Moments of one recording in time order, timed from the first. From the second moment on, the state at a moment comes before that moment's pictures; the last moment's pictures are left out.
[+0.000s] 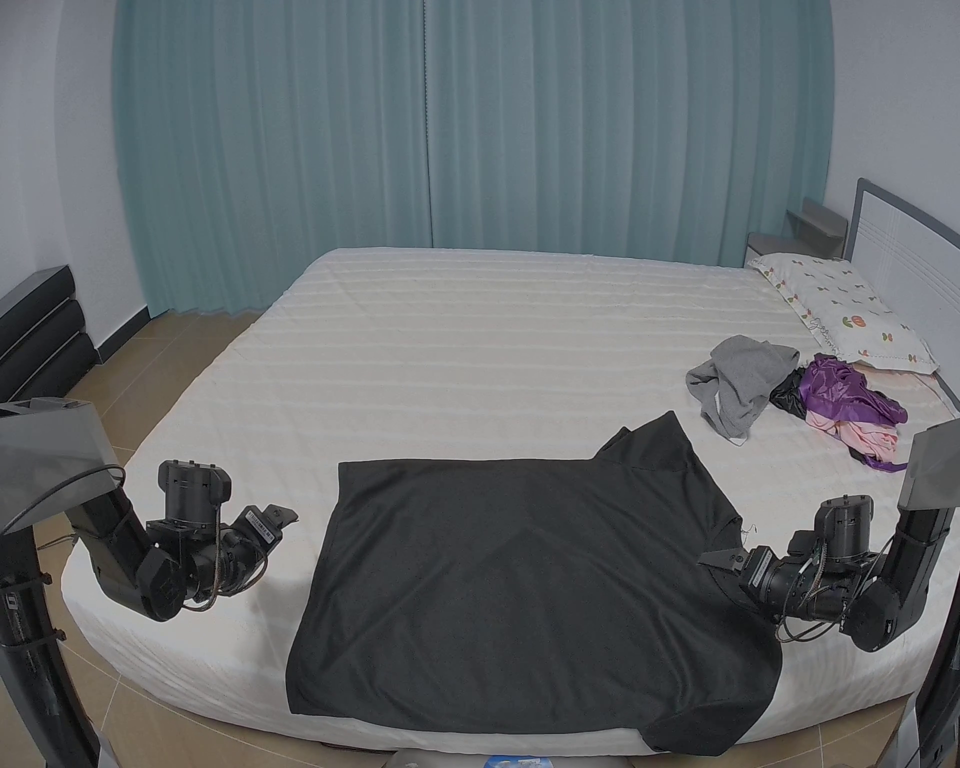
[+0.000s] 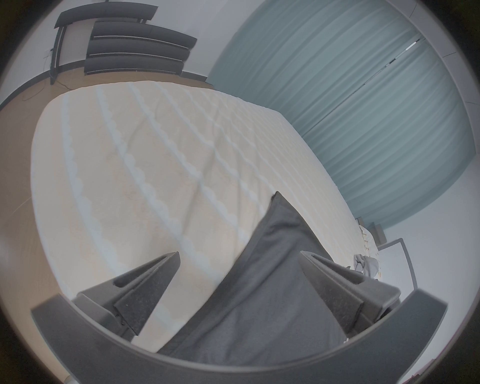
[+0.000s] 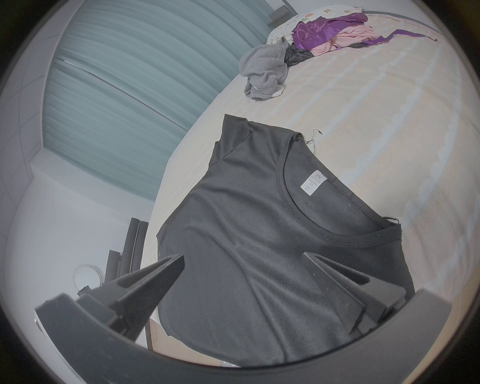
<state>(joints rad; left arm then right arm) -0.10 2.12 -0.56 -0.89 0.02 -0.89 0.09 2.14 -0.25 -1.22 0.29 0.77</state>
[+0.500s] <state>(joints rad) -0.16 2.15 -0.65 -0.84 0.02 -0.97 0.10 2.14 -0.25 -1.22 0.29 0.77</state>
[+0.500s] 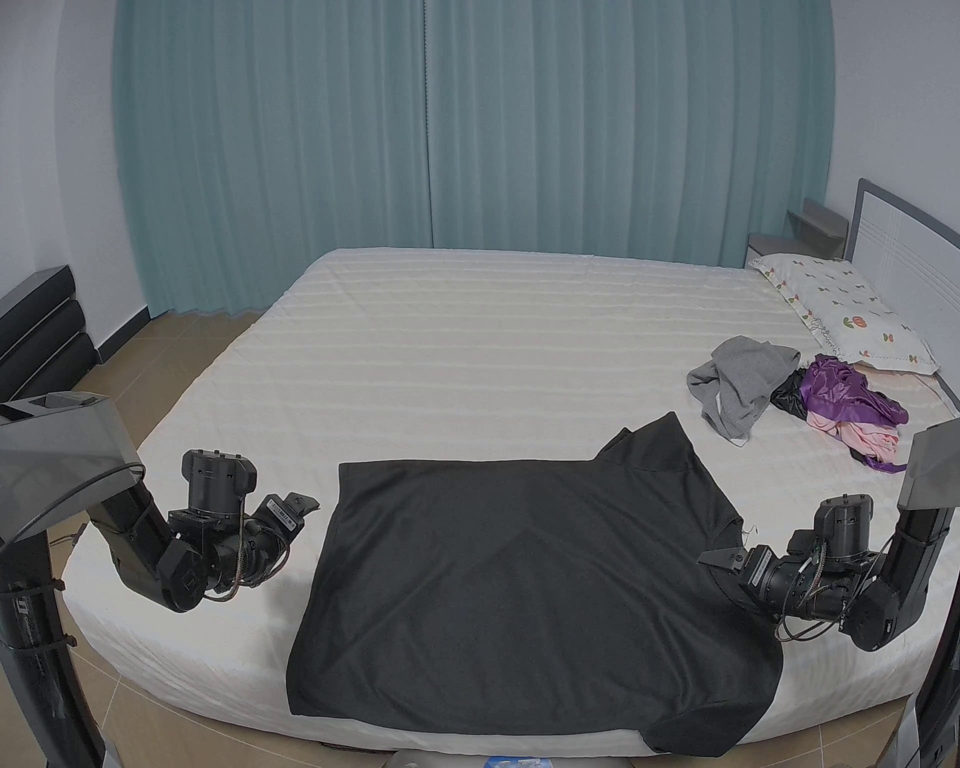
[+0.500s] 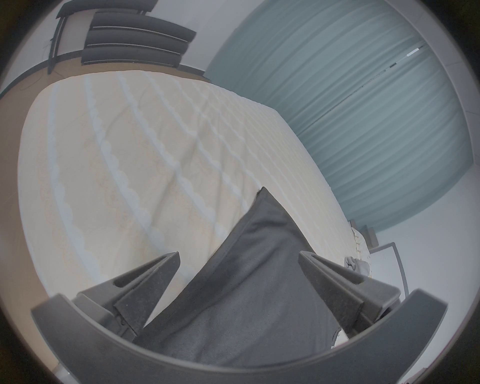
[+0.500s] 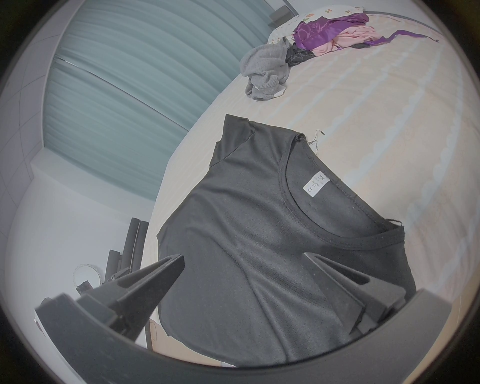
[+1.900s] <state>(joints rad) -0.10 2.47 -1.42 -0.47 0.02 -0.83 0.12 2.16 -0.30 -1.22 0.28 0.77</state>
